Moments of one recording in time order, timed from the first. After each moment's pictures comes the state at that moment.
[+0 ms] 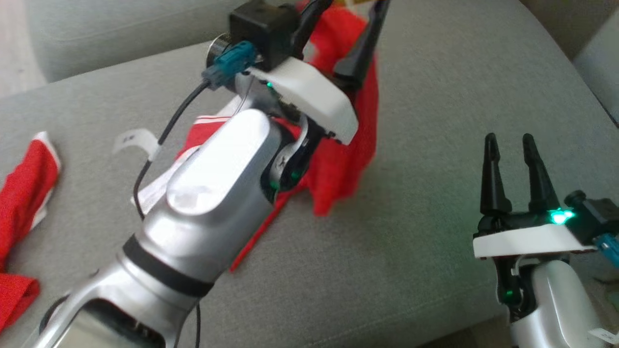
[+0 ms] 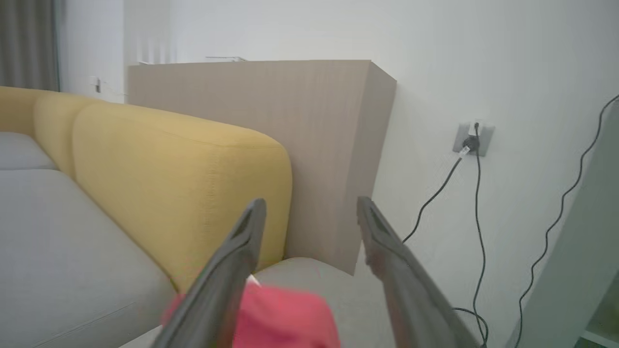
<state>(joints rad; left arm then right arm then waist) -0.88 0.03 -0.76 0.33 -0.64 0.13 -0.14 -0.16 -0.04 0.03 0.18 0.30 0.13 -0.25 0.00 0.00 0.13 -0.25</state>
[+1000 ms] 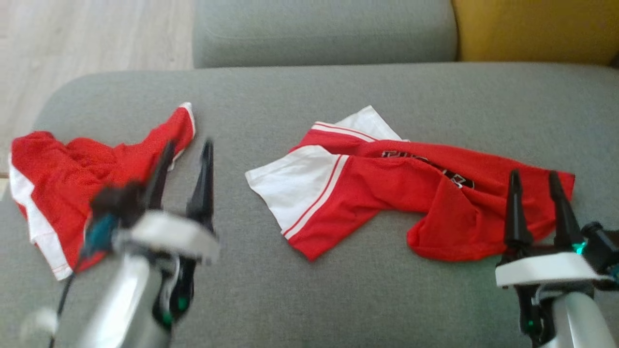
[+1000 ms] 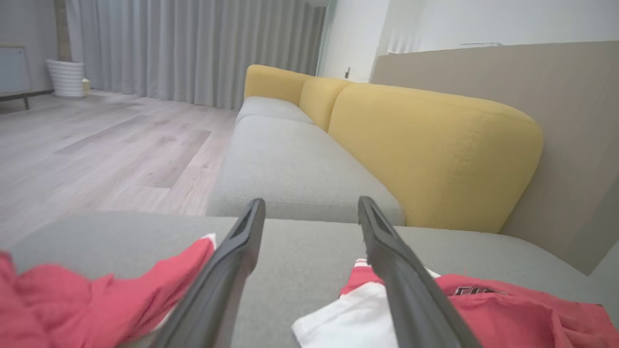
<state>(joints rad) -0.30 0.24 -0.44 0.22 -0.53 0.12 -0.26 -0.07 -0.04 -0.08 0.20 0.21 0.13 -0.24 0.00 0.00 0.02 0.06</state>
